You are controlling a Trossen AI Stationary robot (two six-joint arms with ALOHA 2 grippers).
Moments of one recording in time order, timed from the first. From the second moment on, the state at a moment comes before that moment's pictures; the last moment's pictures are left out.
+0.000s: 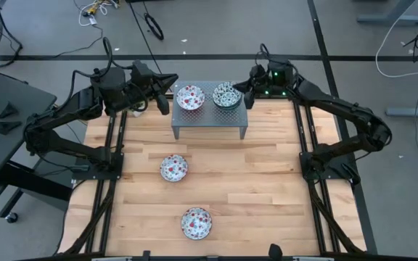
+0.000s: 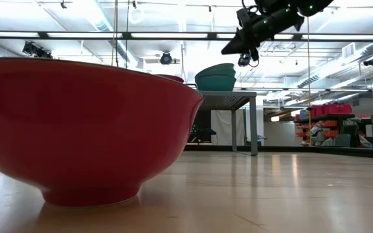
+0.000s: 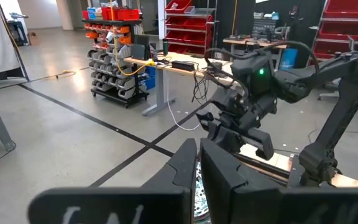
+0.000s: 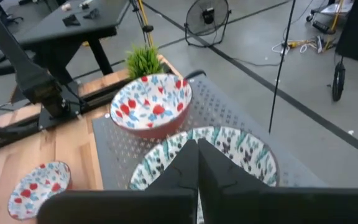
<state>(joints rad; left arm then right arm) 0.21 1.17 1.50 -0.40 -0.40 -0.06 -0.65 1.33 1.14 -0.20 -0.30 0.06</state>
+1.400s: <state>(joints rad) 0.21 1.17 1.50 -0.40 -0.40 -0.07 -0.65 1.33 1.12 -0.37 -0.22 -0.08</state>
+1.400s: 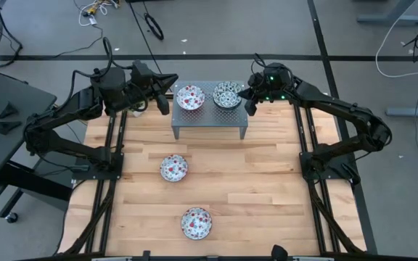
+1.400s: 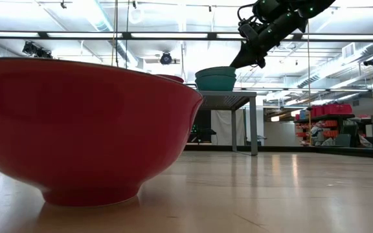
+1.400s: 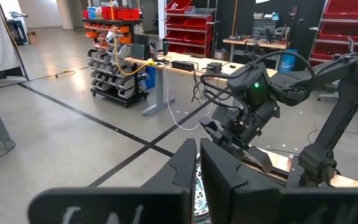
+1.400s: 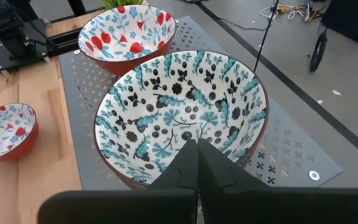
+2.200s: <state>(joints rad) 0.21 1.17 1.50 -0.40 -0.40 -0.08 -0.67 1.33 1.12 -0.31 -0.17 -0.05</state>
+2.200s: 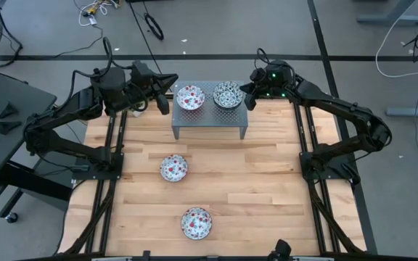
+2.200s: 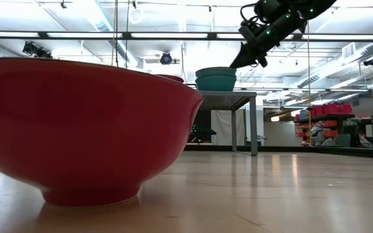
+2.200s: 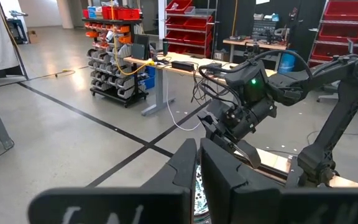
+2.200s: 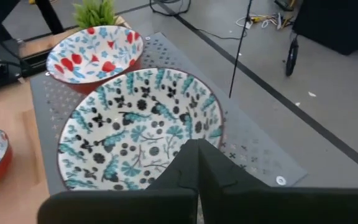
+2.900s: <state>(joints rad) 0.21 1.17 1.50 -0.45 -0.26 -0.12 -0.66 1.18 1.12 -0.21 -0.40 0.08</state>
